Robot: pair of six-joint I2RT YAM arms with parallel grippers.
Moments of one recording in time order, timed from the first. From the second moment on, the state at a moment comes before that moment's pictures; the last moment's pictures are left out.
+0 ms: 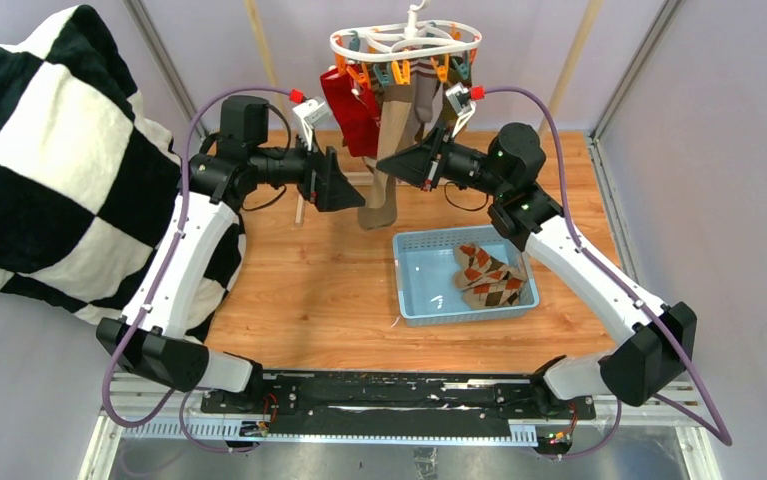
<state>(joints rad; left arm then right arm) -0.28 1.38 1.63 -0.80 0.89 0.01 0.58 1.35 1.31 0.25 -0.67 0.68</state>
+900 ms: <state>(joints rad) -0.37 1.32 1.40 -0.53 0.84 -0.13 0.56 1.39 1.30 0.23 -0.77 0.77</state>
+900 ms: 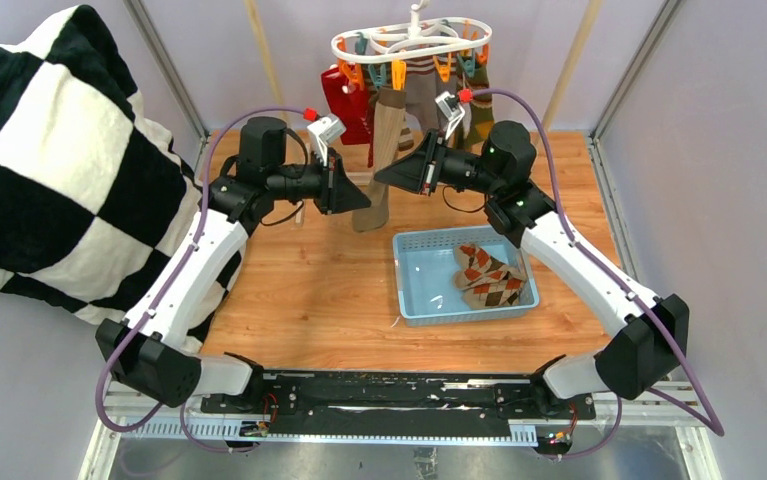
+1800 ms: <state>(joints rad) -0.39 1.32 1.39 -0.53 0.77 -0.16 0.39 1.58 1.71 -0.05 -0.62 0.64</state>
